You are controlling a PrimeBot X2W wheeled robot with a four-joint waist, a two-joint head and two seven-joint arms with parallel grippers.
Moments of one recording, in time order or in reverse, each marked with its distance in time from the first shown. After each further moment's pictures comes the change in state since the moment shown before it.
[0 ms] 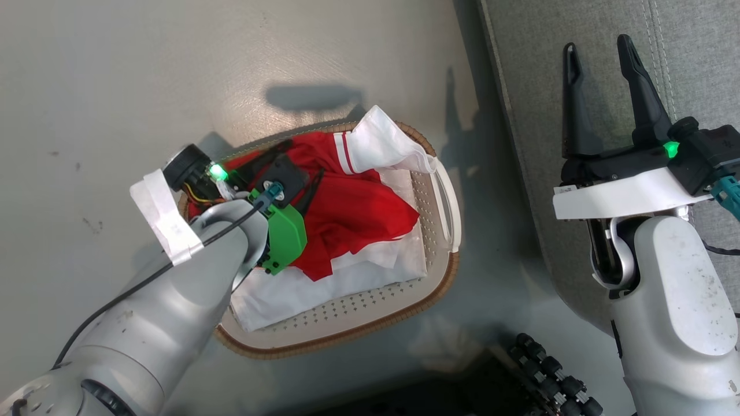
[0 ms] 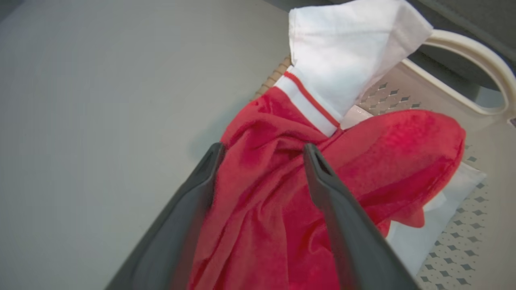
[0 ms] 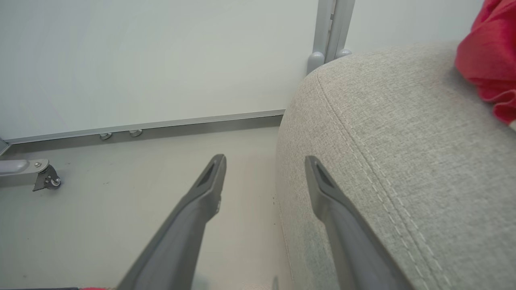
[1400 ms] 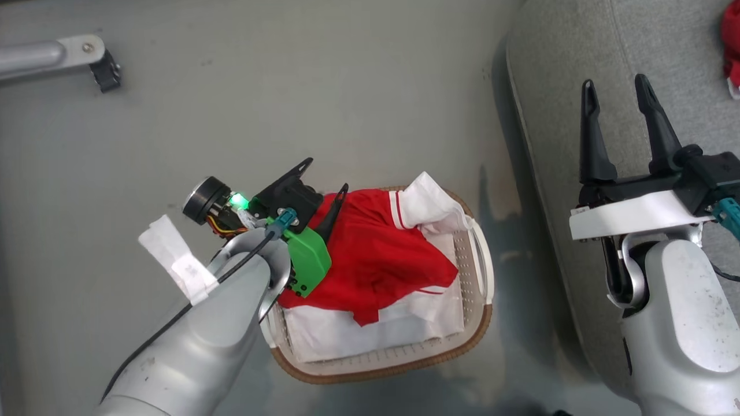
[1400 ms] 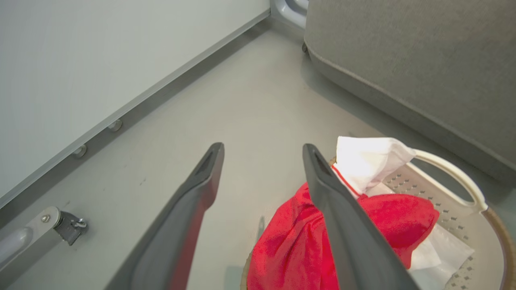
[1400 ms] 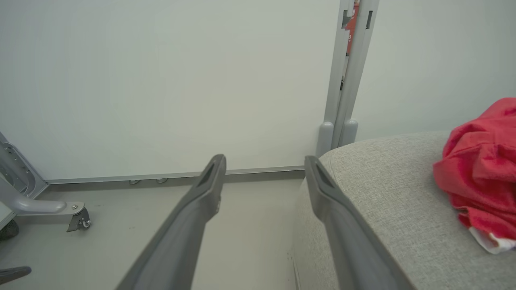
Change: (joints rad) left arm 0.221 -0.053 0.384 -0.209 0.248 -0.003 0.046; right arm 0.067 -0.001 -0.073 0.043 -0.071 0.000 0.000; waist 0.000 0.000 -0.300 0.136
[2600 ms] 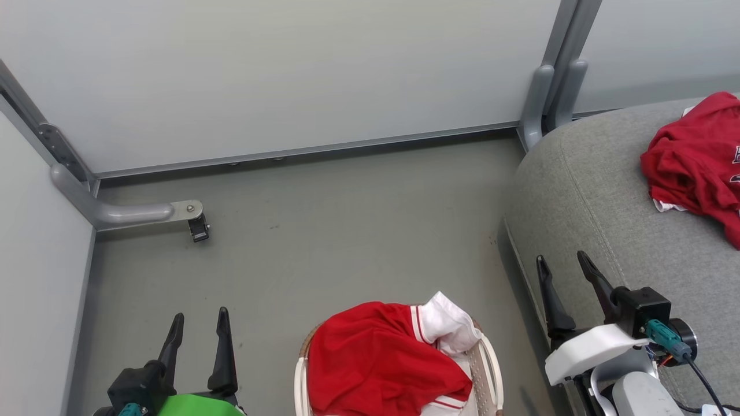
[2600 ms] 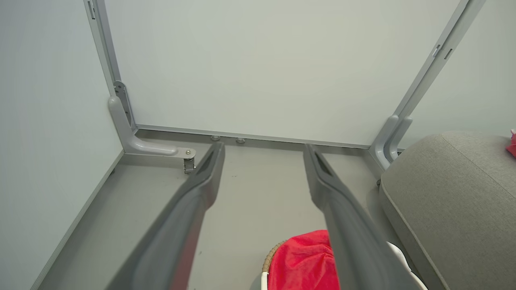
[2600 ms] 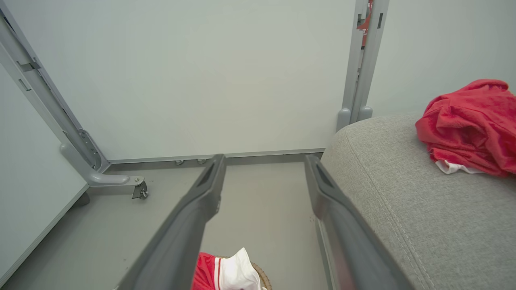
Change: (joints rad) left arm 0.801 -0.067 0.649 -0.592 -0.112 0.026 -0.049; right arm 0.309 0.001 0.081 0.181 0.044 0.000 0.000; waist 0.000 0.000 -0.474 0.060
